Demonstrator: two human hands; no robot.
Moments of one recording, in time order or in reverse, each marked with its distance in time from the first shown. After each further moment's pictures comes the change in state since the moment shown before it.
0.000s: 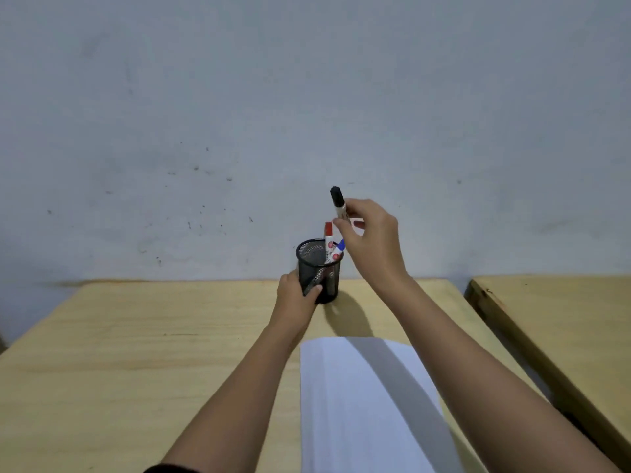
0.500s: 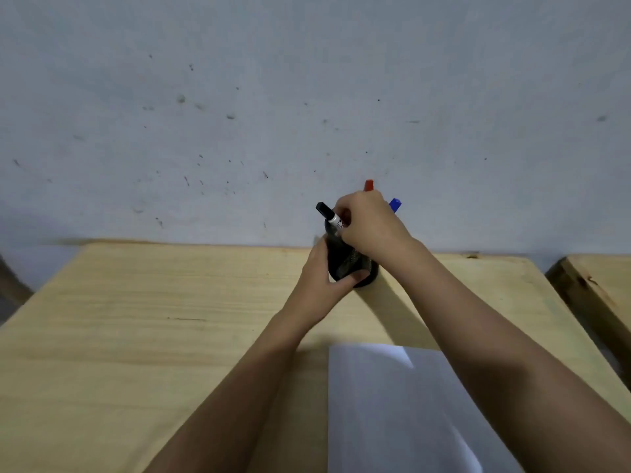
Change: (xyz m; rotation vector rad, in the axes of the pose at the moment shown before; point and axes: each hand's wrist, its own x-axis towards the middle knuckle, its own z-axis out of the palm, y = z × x) left_hand 0.032 -0.033 0.006 -0.227 -0.170 0.073; right_hand 0.044 0.073 0.093 -0.429 -0.633 0.185
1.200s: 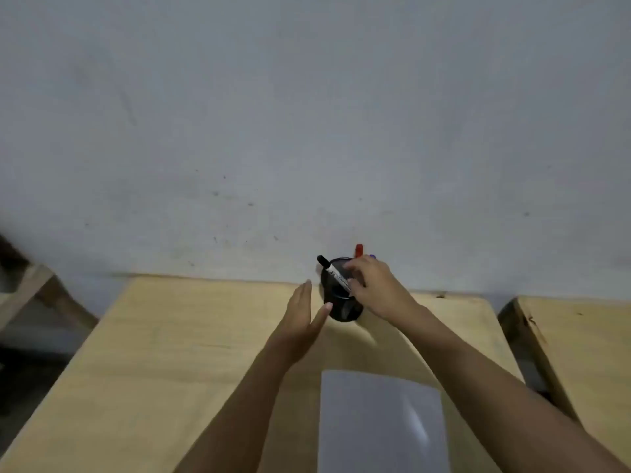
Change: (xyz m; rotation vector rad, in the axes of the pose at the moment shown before) left_hand -0.027 0.068 -0.040 0.334 -0.155 -0.338; right_hand -0.037 -0.003 -0.064 0.199 -0.190 0.051
